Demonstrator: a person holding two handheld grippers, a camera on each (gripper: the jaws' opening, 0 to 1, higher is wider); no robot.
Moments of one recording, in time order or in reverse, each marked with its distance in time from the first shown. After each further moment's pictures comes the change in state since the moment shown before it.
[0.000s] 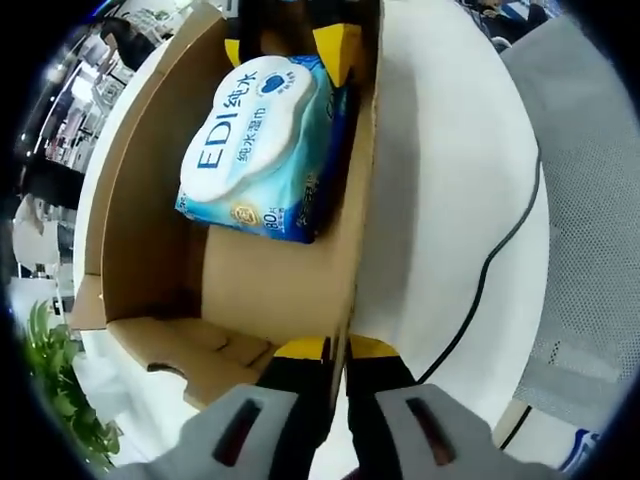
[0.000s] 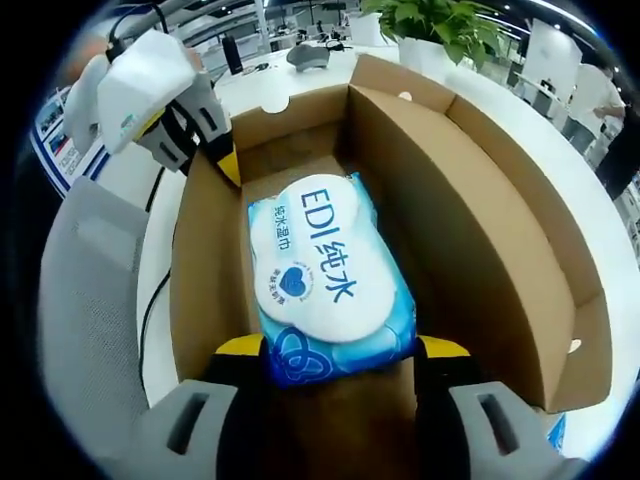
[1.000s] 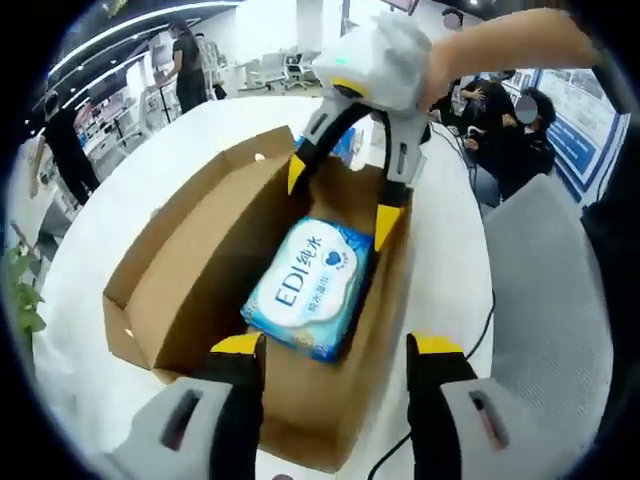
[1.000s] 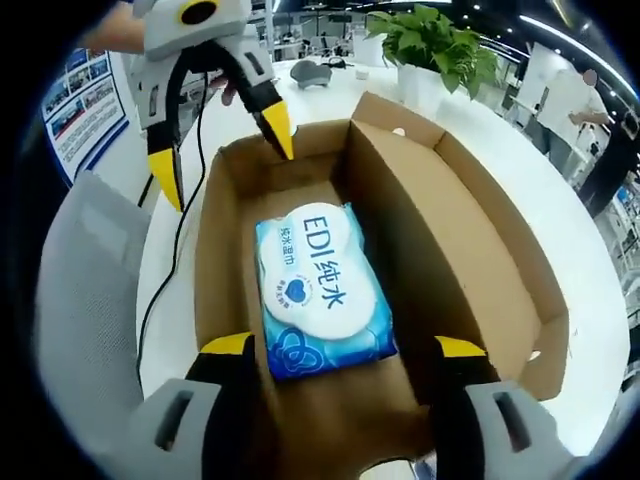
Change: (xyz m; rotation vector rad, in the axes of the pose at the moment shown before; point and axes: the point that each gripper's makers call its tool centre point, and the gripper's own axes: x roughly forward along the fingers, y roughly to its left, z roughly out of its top) left arm -0.078 0.039 0.080 -0.254 -0.570 -0.103; right arm -0.032 -0.006 0.019 -0.050 -0.062 -0.070
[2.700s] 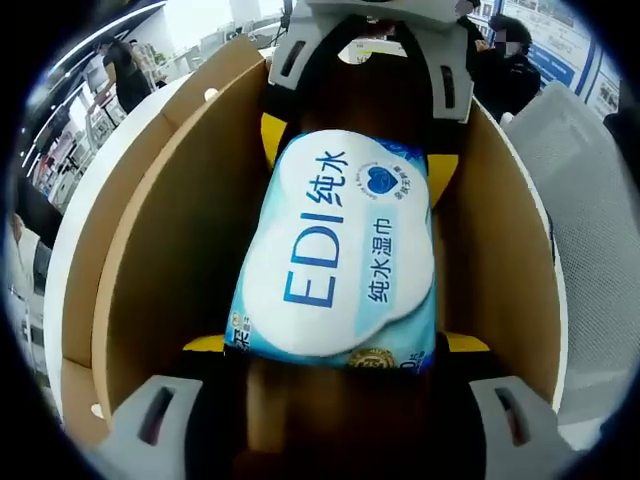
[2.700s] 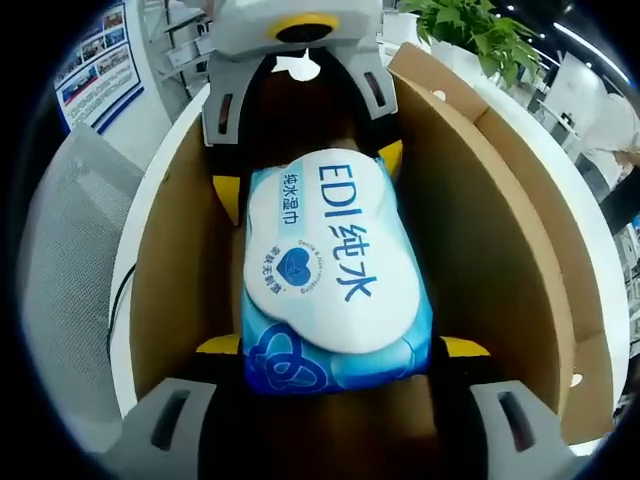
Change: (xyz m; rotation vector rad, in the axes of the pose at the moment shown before) left arm 0.093 0.029 -0.057 0.252 0.240 -0.093; right arm 0.057 0.016 -0.029 -0.115 0.086 0.043
